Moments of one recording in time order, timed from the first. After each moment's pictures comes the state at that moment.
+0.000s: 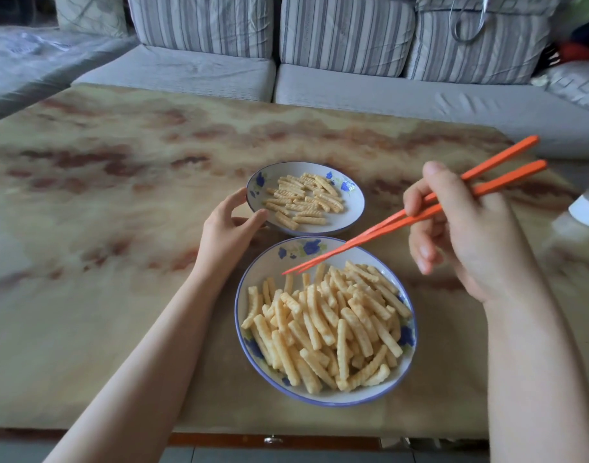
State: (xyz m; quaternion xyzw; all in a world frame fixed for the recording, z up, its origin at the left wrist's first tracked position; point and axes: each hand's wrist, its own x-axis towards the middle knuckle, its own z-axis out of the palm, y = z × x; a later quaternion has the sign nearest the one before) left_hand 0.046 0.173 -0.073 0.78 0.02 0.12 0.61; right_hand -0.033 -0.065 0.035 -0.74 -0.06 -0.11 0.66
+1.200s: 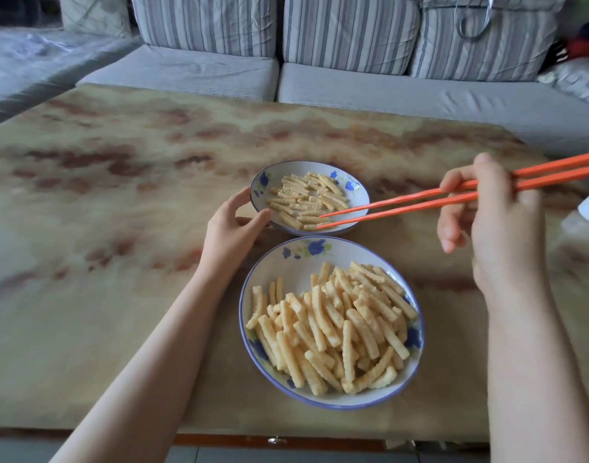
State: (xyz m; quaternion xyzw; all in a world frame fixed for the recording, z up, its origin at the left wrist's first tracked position) left_hand 0.044 0.172 -0.072 0.79 0.02 0.12 0.61; right_hand -0.019 -0.074 0.028 -0.70 0.02 -0.26 0.67
